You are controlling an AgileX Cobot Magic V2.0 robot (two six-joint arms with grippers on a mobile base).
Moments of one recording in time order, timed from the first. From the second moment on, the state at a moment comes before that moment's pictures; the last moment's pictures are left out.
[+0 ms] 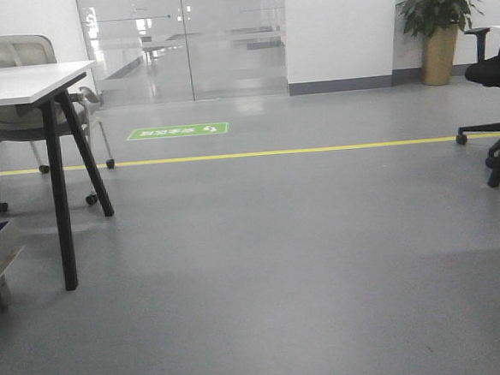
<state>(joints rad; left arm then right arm) -0.07 -0.01 0.03 -0.07 0.07 0.03 -0.05 0.06 -0.47 -0.06 0.52 0.12</state>
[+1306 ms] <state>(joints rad) -0.07 -0.01 0.03 -0.07 0.07 0.03 -0.05 0.06 -0.47 -0.06 0.52 0.12</state>
